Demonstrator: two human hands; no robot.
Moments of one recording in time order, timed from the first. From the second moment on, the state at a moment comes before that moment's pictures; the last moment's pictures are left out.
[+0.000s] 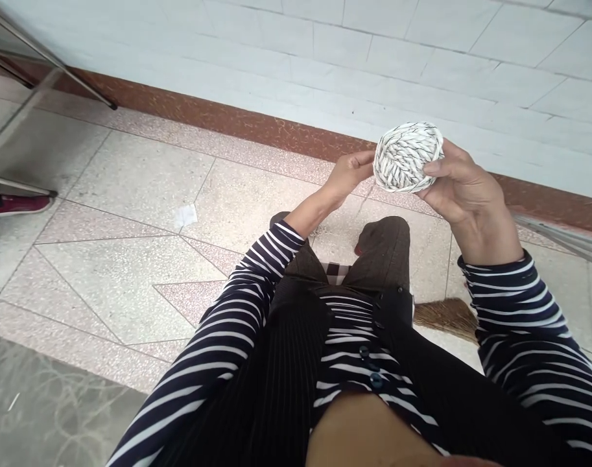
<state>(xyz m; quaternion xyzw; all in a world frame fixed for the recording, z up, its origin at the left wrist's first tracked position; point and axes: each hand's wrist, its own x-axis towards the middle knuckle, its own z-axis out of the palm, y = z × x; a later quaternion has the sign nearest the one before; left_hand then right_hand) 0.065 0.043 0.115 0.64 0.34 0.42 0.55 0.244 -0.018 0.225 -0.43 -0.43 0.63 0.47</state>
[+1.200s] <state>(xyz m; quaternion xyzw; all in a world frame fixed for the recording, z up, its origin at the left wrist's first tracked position) 0.025 -0.006 0.085 0.80 0.39 0.29 0.35 0.259 0.042 0.107 -0.58 -0.69 0.23 0.37</state>
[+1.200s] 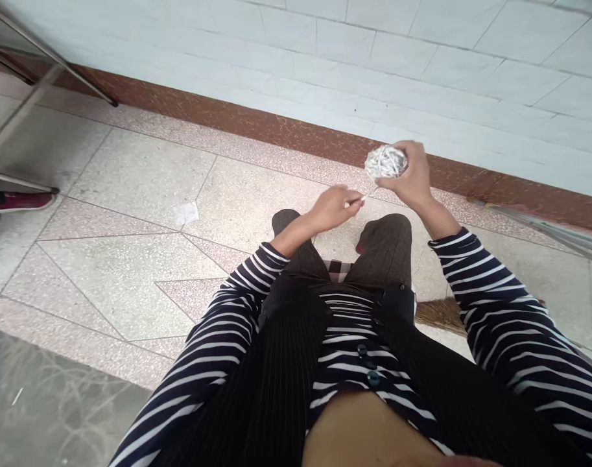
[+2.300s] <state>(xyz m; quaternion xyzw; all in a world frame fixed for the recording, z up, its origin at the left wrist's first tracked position) 0.011 0.060 0.054 0.78 0.42 0.32 0.33 0.245 -0.043 0.118 -0.45 -0.54 0.59 0.39</state>
